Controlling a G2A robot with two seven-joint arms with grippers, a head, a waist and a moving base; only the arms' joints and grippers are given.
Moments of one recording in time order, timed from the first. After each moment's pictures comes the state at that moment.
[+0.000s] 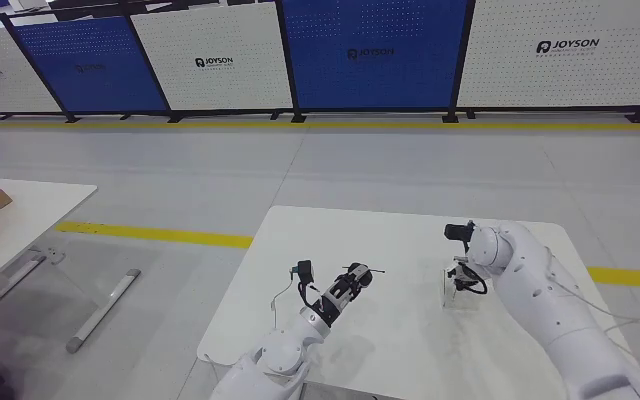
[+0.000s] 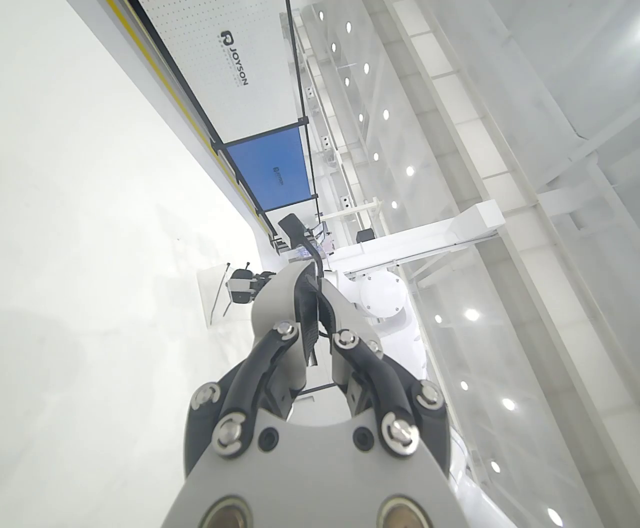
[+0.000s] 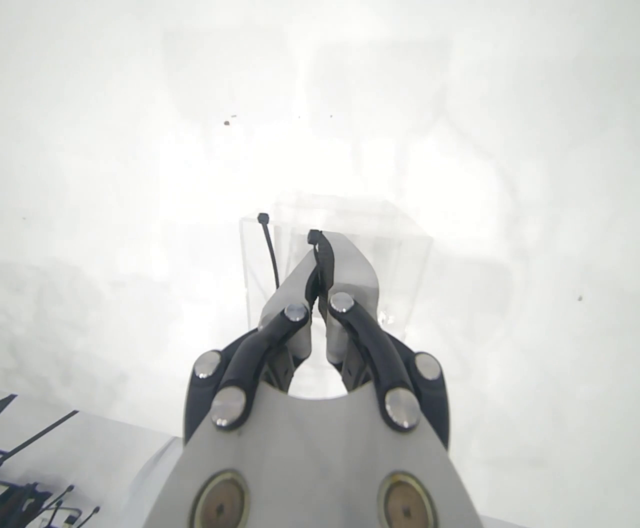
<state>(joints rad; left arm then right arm) 1.45 -1.27 -1.09 -1.53 -0.21 -0.29 -0.10 -0.52 -1.36 0.72 -0.71 -0.69 0.20 1.18</state>
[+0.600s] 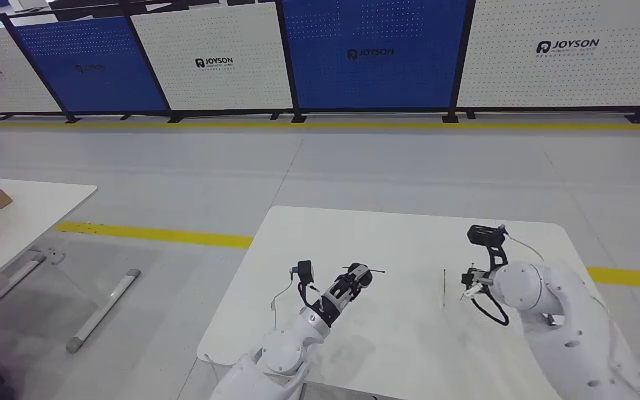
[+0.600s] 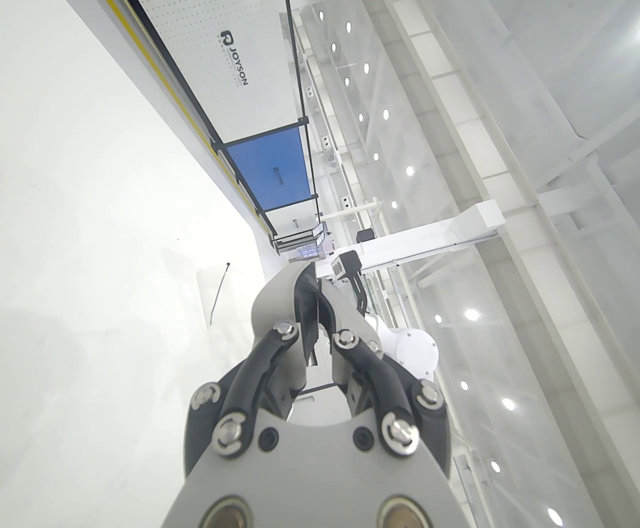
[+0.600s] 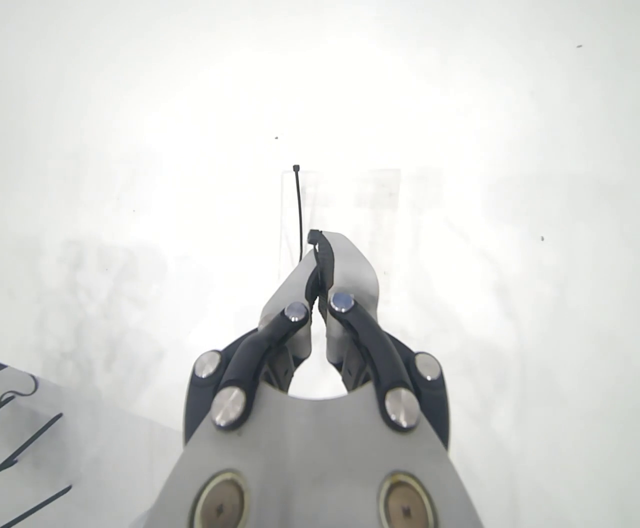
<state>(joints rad) 1.45 -1.27 -1.09 -1.53 -0.21 -0.29 -0.10 -0.98 -1.17 1.11 -1.51 -0.90 0.34 1.20</state>
